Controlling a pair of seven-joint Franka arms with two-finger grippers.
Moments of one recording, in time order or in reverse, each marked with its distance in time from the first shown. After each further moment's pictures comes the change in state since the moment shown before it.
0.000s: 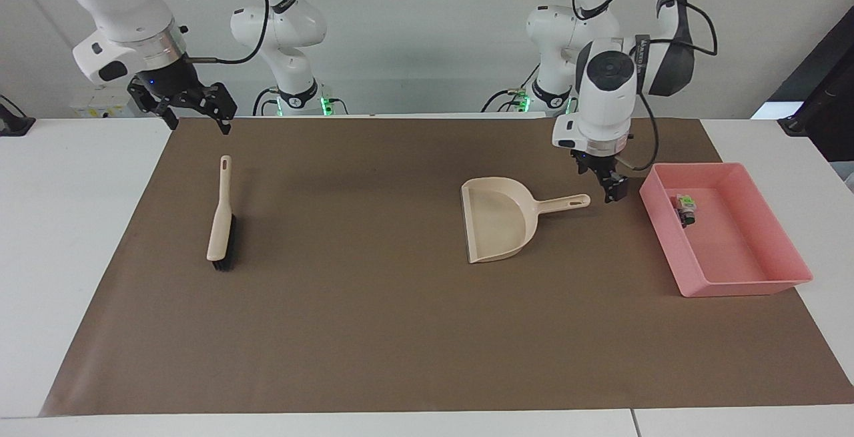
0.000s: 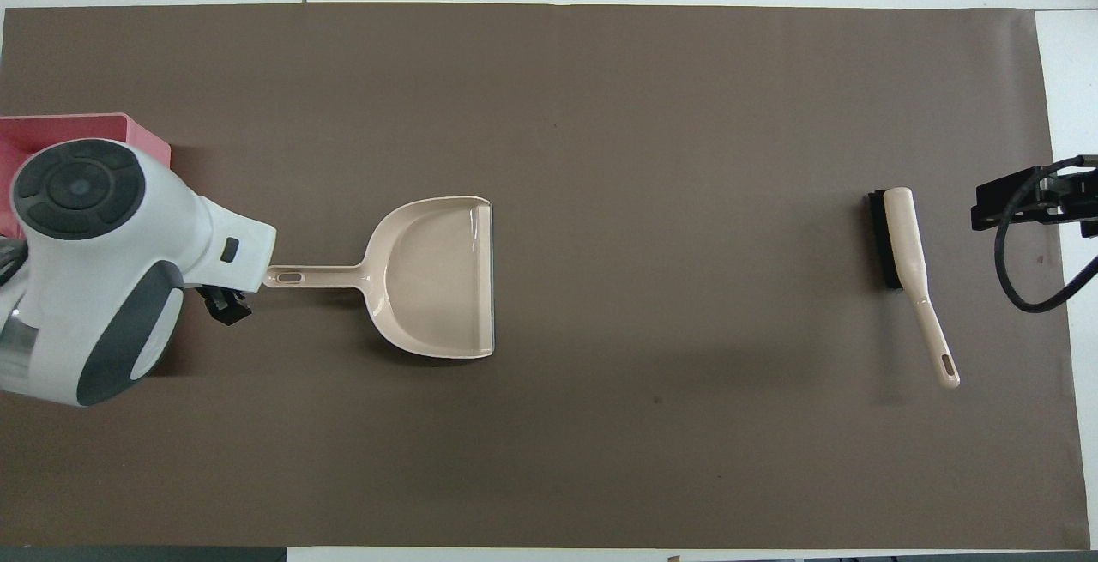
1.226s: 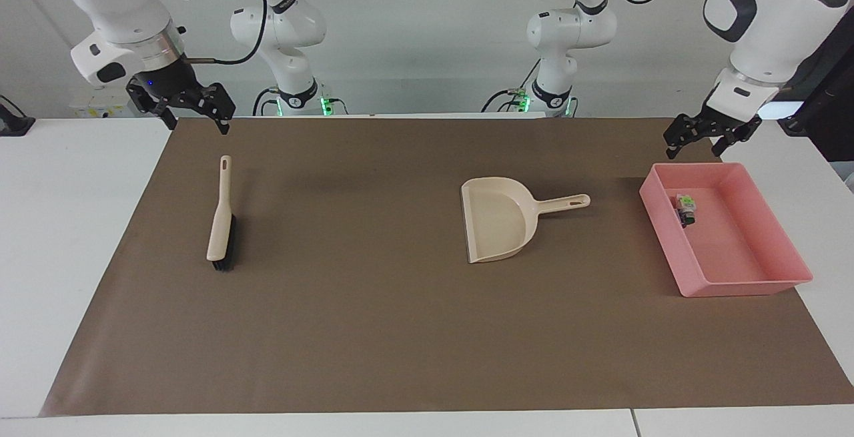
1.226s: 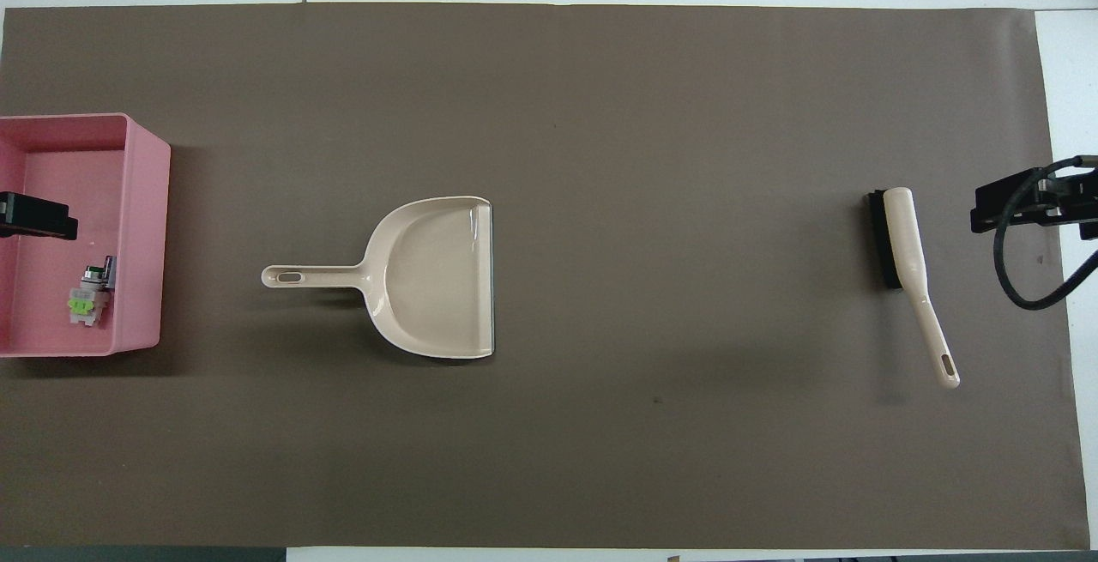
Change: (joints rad) left arm 0.305 0.032 -0.002 0.371 -0.243 -0.225 -0.536; right arm -0.003 0.005 0.000 0.001 0.000 -0.009 -0.001
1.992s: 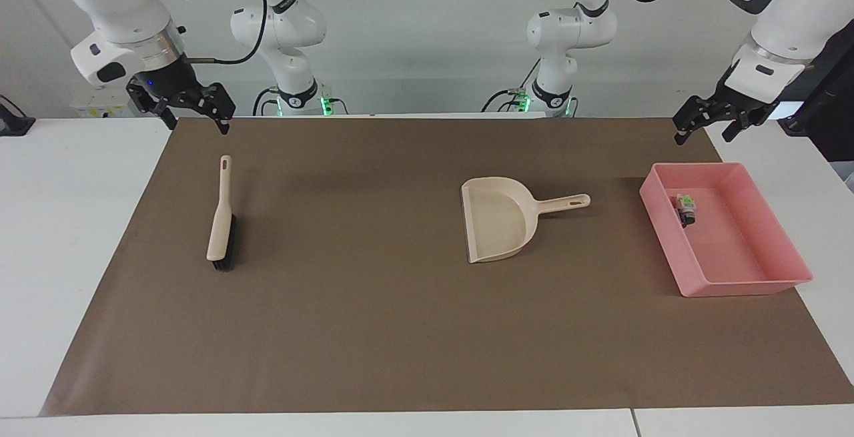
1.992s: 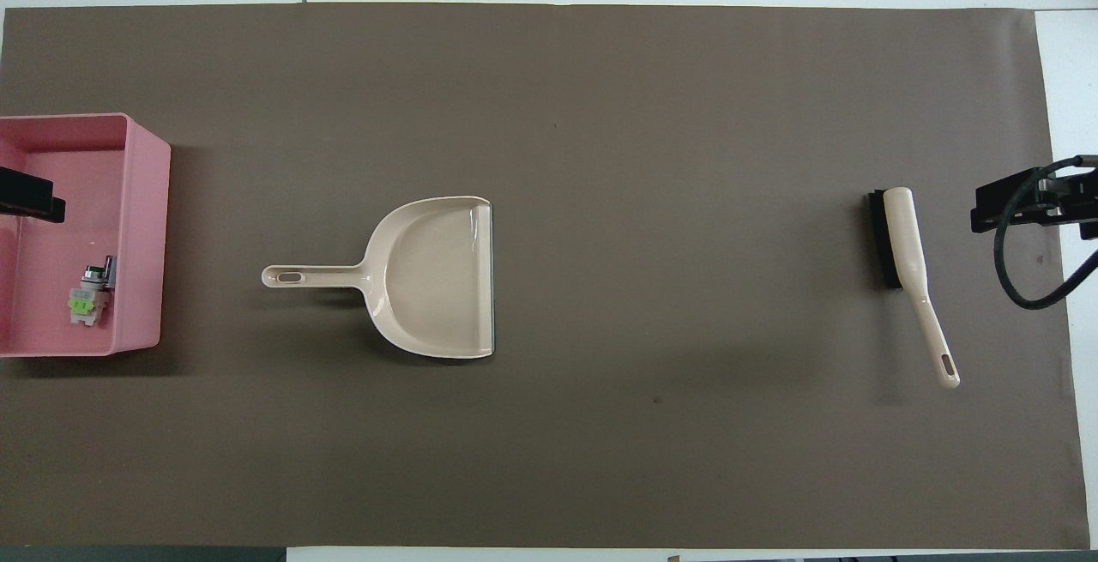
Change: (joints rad) left arm -0.016 0.044 -0.019 0.122 -0.019 -0.105 -0.041; right arm 0.000 0.000 0.000 0.000 0.000 0.000 0.000
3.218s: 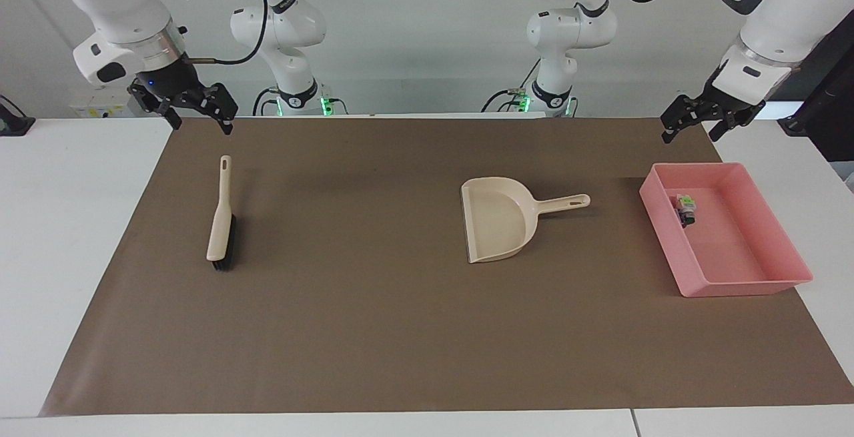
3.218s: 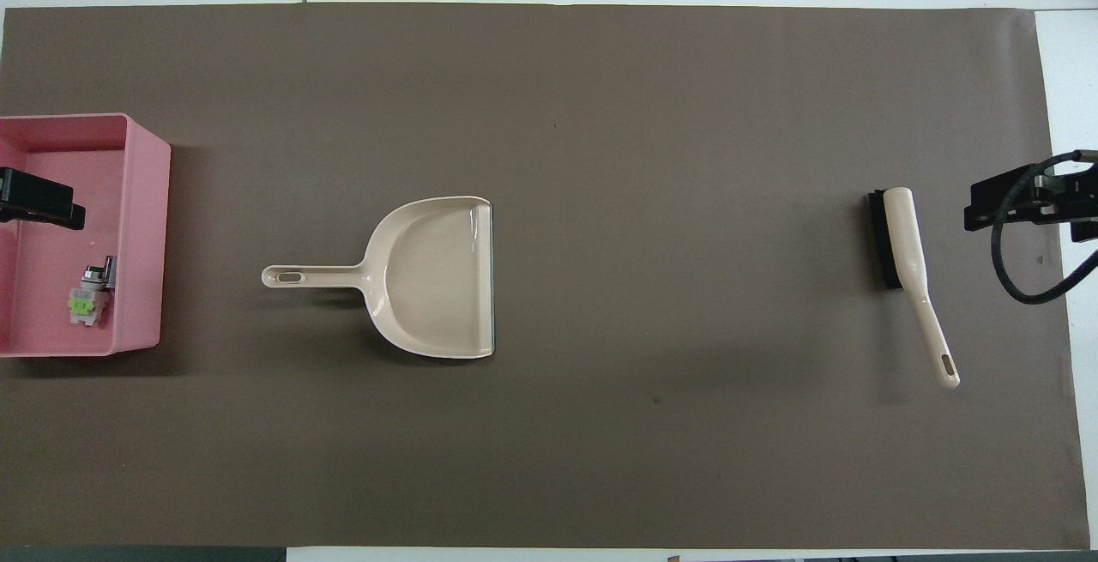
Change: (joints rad) left arm -0.012 0.000 -0.001 0.000 -0.023 -0.028 -0.016; right arm 0.000 0.000 -0.001 0.000 0.028 0.000 0.037
